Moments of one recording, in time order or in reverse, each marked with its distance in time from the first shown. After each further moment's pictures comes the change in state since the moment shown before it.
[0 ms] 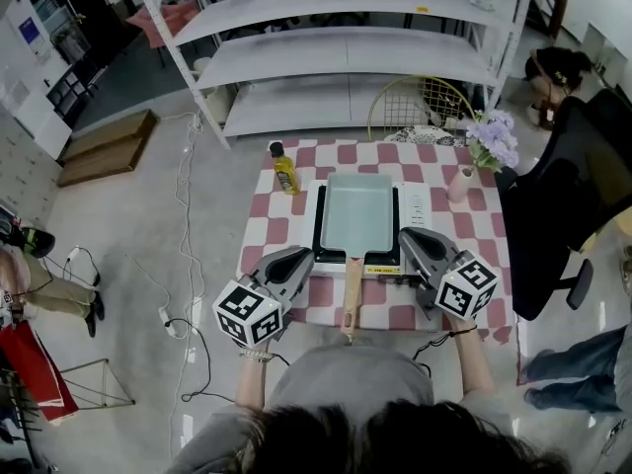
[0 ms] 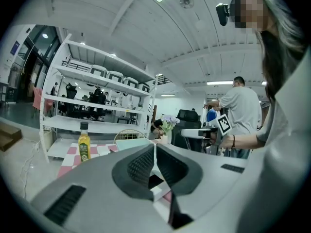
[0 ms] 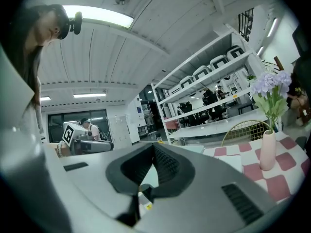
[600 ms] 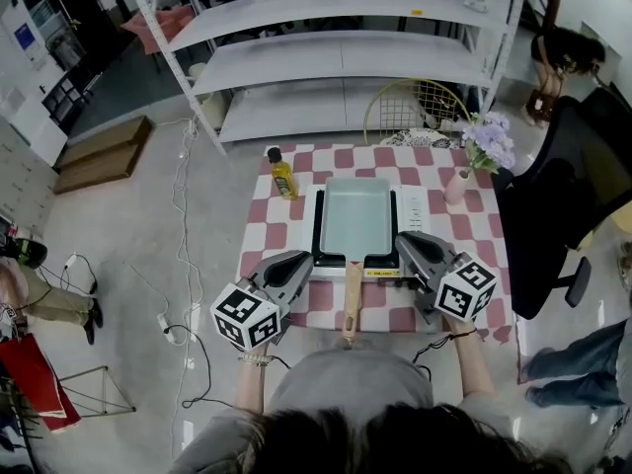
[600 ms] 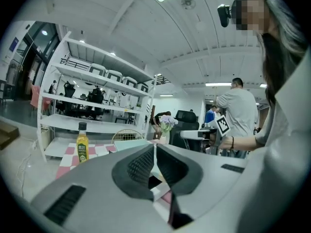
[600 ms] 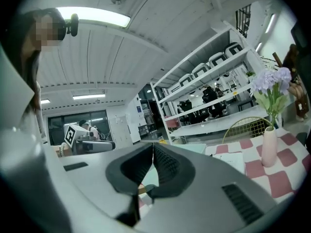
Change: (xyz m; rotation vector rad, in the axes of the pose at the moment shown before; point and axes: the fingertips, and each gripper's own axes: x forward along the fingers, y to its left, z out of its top) left arm -0.002 0.001 0.004 -0.014 0.001 -0.028; right arm 0.002 0.006 0.000 0.032 0.013 0.003
